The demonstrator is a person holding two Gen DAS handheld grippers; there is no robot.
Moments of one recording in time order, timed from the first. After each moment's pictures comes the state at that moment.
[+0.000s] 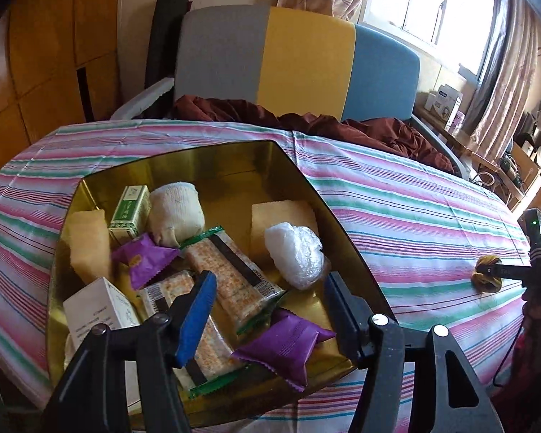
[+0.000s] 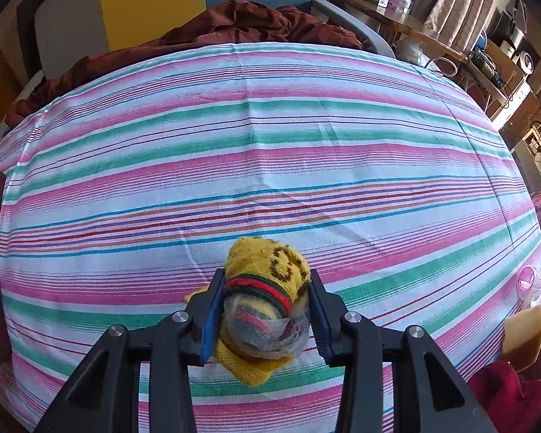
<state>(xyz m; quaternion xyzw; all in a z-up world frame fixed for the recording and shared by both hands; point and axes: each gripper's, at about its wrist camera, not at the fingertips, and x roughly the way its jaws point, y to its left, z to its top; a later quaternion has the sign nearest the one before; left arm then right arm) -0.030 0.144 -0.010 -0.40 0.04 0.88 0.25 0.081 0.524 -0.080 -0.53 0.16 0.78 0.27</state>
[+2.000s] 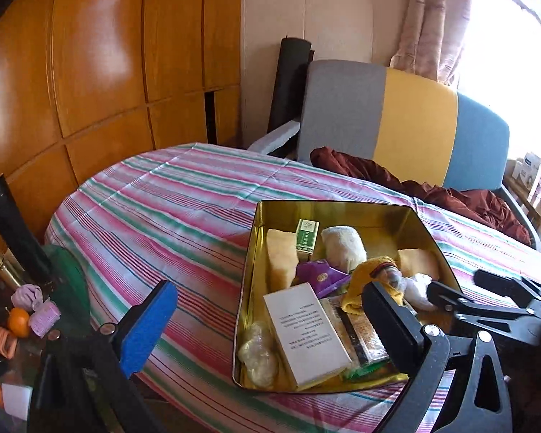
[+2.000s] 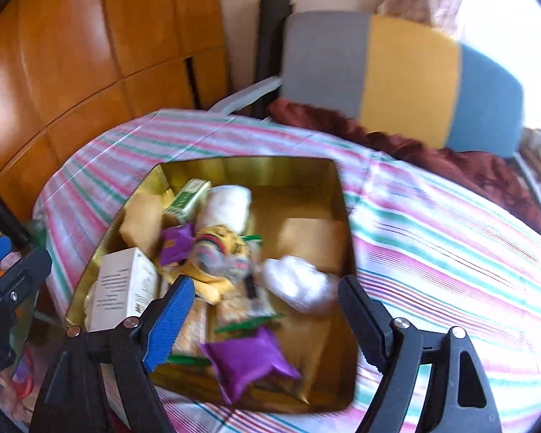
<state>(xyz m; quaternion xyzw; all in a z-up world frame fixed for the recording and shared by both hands) -0.004 0.021 0.026 -0.32 0.00 0.95 0.05 -0.011 0.215 -0.004 -0.40 0.02 0.92 -0.01</state>
